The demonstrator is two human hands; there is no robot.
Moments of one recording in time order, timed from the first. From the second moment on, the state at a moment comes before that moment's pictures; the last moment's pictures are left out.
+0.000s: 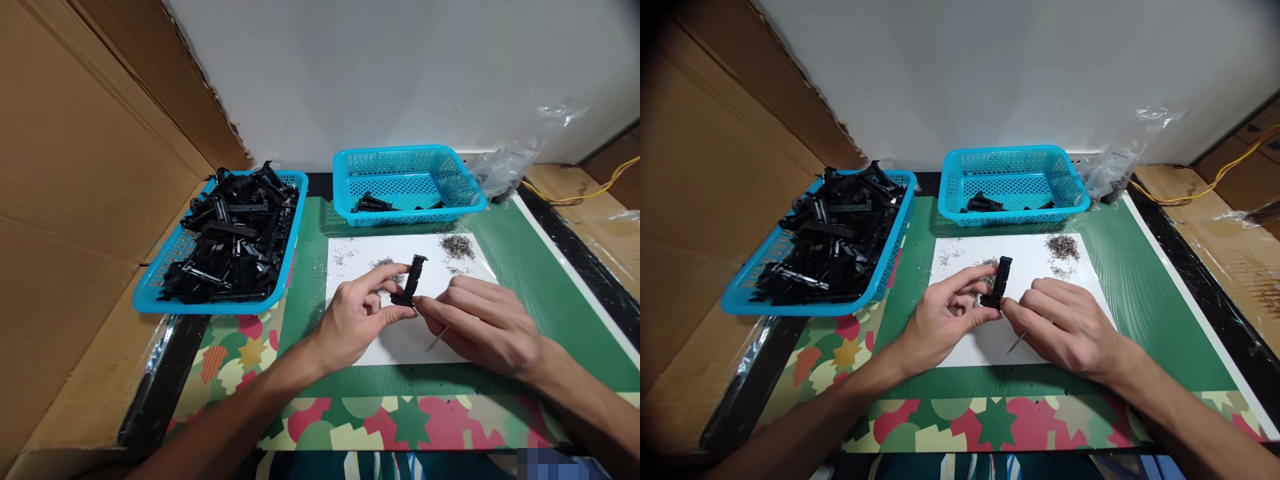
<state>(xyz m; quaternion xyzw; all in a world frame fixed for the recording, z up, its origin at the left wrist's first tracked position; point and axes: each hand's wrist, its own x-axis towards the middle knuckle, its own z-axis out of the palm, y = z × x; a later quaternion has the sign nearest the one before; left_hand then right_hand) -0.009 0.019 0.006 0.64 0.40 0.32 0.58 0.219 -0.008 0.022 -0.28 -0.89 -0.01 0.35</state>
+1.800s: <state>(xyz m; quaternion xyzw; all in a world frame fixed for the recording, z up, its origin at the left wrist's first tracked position) -0.012 0.020 0.014 0.52 0.31 0.28 0.74 0.224 -0.003 0.022 -0.32 -0.84 0.05 0.43</state>
